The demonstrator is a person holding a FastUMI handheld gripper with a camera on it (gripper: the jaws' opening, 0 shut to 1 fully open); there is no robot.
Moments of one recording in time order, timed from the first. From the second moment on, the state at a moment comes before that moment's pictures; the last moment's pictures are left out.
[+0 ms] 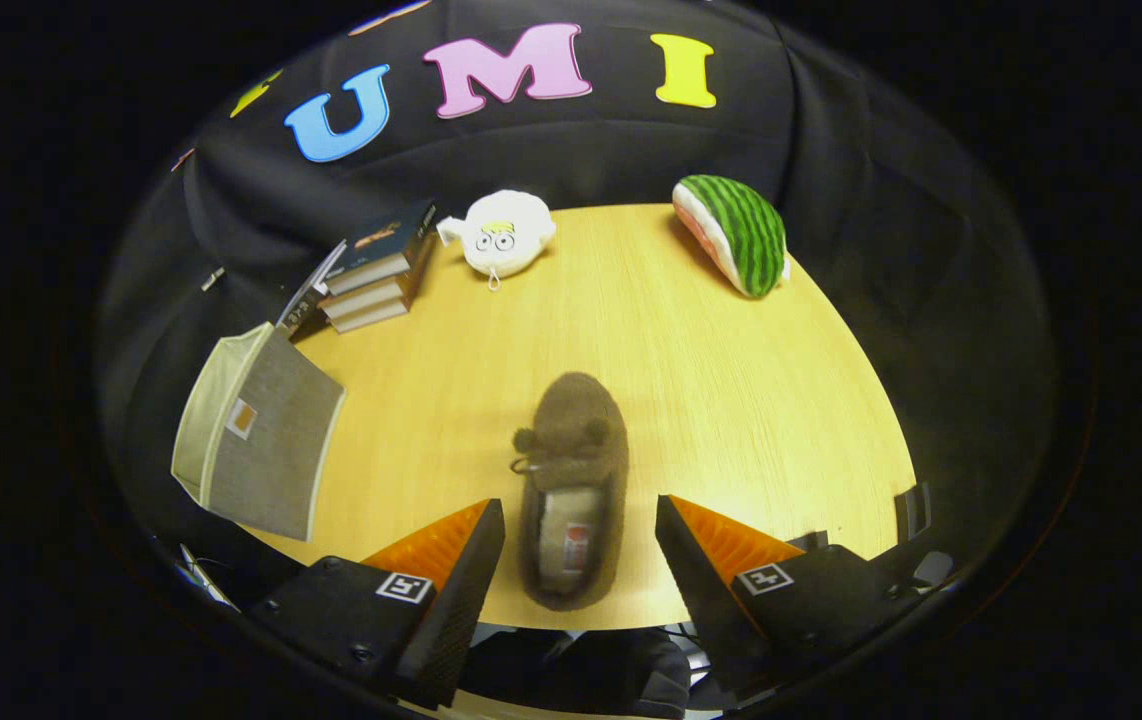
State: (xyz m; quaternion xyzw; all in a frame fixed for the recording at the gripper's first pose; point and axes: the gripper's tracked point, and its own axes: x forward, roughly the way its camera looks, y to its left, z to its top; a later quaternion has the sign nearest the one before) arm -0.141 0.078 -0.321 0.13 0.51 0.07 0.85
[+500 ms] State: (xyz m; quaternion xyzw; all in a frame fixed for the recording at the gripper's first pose) arm -0.109 0.090 -0.407 0.10 0.55 0.07 0.82
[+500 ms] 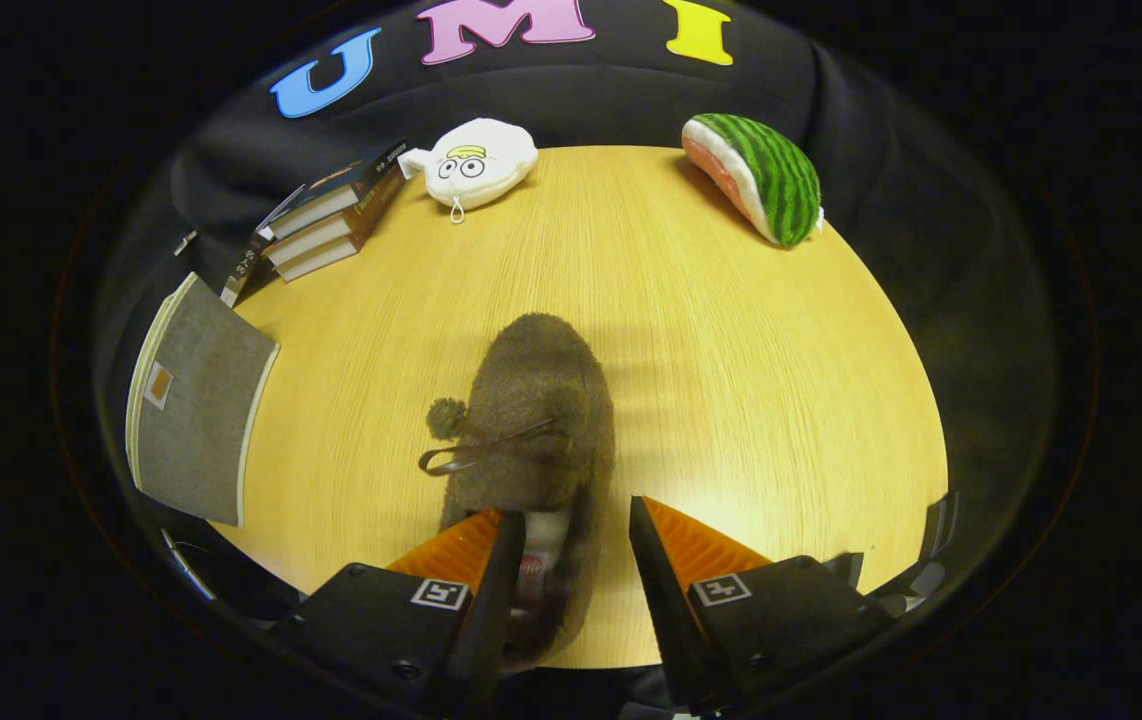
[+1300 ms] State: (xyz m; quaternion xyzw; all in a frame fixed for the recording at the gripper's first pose) arm -0.079 0.086 -0.331 0.17 0.51 0.06 0.84
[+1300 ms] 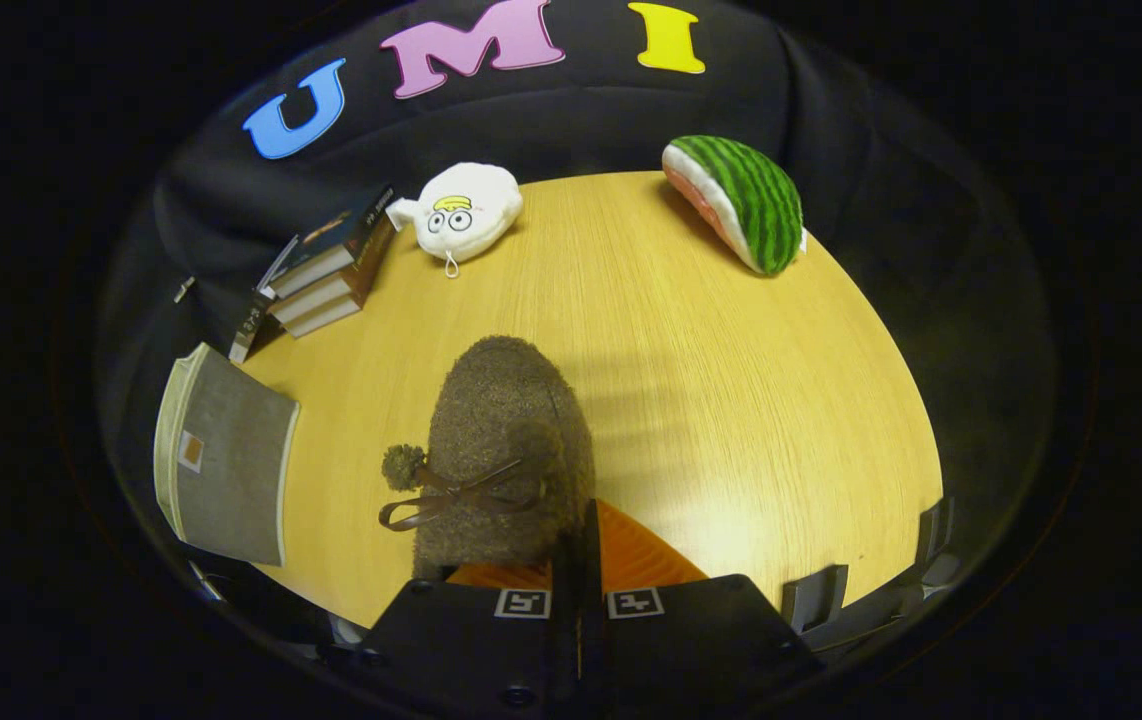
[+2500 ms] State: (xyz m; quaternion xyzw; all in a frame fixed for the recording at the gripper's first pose) arm -0.071 0.412 -0.122 0.27 0.51 0.21 0.79
